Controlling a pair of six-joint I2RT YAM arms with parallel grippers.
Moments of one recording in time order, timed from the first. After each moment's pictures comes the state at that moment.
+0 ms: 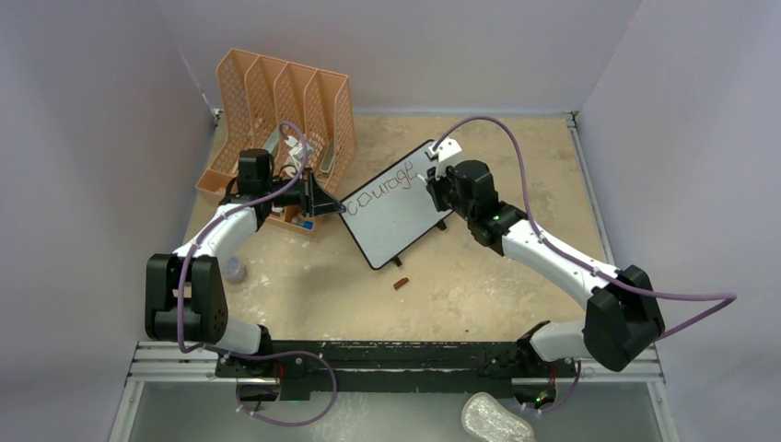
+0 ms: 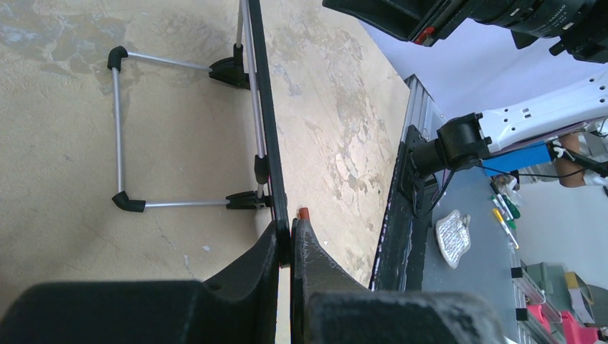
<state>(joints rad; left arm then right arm) -0.05 1.46 0.90 -0.05 1.19 -0.14 0.59 1.35 0.94 0.01 0.08 -0.02</state>
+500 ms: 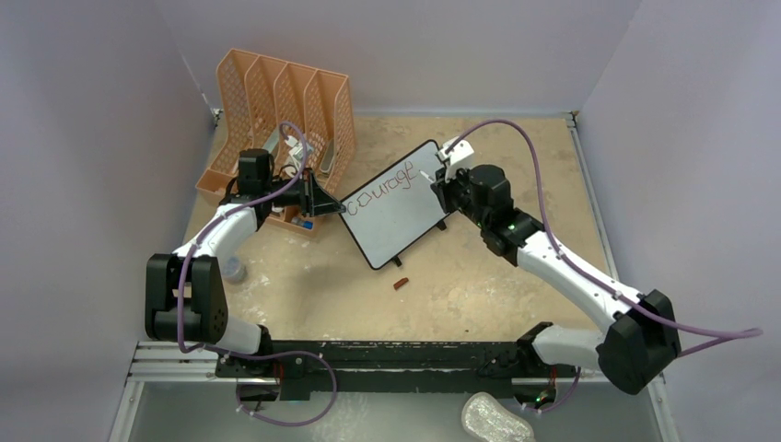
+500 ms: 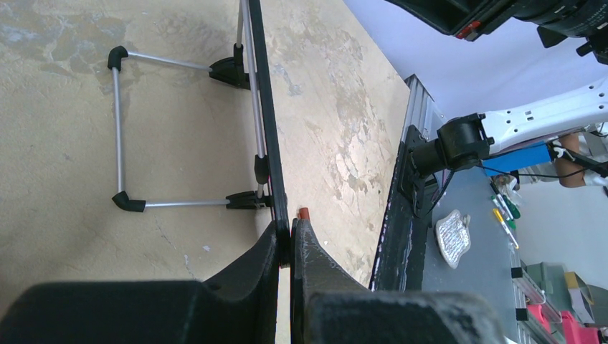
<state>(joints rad) -0.05 1.46 0.90 -0.05 1.19 -0.14 0.58 1.24 0.91 0.00 0.05 -0.04</state>
